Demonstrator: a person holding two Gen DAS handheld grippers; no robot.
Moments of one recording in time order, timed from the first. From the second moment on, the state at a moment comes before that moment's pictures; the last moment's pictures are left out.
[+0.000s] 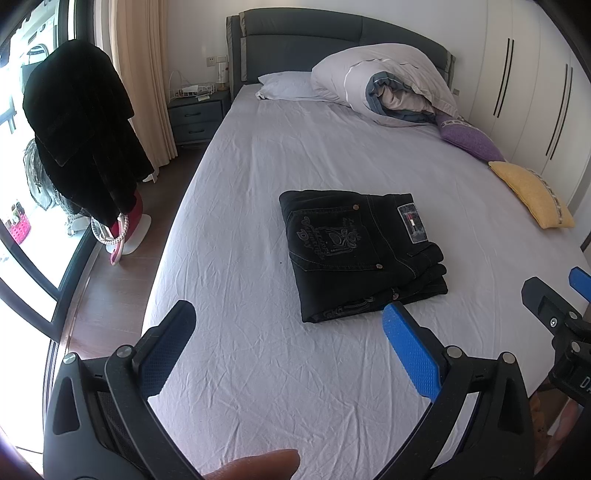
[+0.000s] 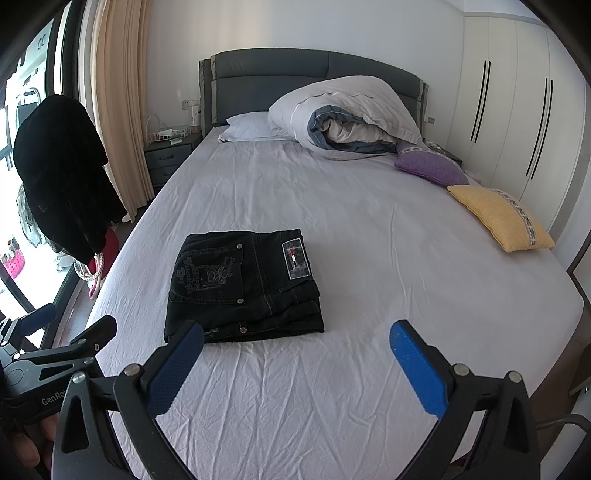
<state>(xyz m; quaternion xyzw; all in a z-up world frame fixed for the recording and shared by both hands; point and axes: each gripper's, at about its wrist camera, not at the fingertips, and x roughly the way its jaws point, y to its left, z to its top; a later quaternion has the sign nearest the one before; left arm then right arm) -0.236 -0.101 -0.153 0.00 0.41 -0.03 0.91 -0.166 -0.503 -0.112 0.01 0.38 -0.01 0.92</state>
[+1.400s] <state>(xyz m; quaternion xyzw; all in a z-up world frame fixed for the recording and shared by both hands) -0.238 -0.101 -0.159 0.00 0.42 -0.03 0.91 -0.166 -0.504 -0.110 0.01 0.39 -0.01 0.92</state>
